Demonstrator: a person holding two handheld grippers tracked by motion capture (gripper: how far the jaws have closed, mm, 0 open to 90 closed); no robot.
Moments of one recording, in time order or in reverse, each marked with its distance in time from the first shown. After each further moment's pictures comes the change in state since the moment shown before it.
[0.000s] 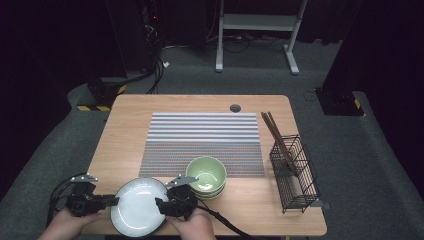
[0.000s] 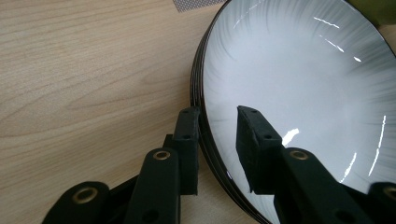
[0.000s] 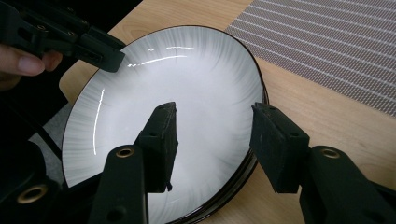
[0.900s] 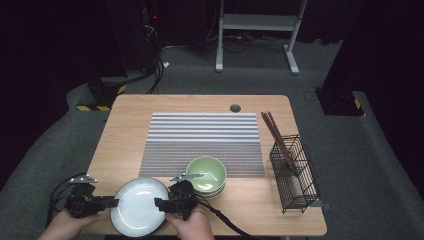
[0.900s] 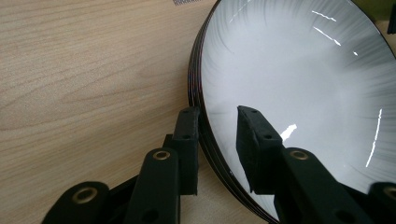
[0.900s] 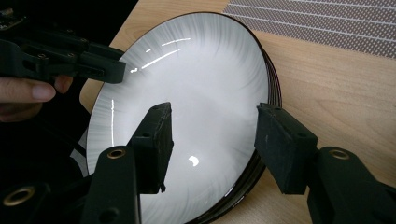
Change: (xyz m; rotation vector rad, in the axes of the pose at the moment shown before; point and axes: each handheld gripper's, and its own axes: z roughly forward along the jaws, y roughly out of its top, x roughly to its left) left arm 0.002 -0.003 0.000 0.005 -0.014 0.000; right arm -0.008 0.001 0.004 0.057 0.058 0.193
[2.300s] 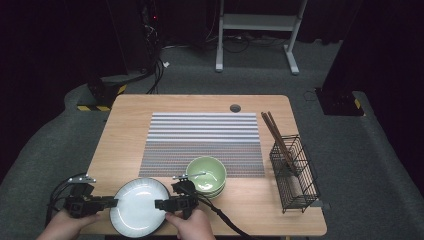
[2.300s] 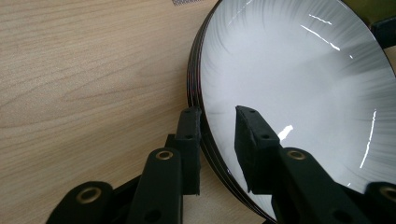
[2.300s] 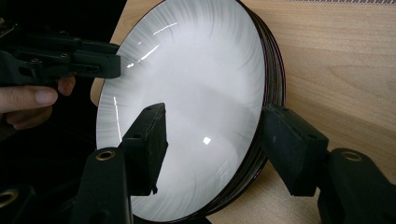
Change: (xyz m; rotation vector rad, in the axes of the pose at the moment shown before) left arm 0.001 0.000 -0.003 0.000 -0.015 -0.014; right arm -0.008 0.001 0.004 0.086 0.046 0.147
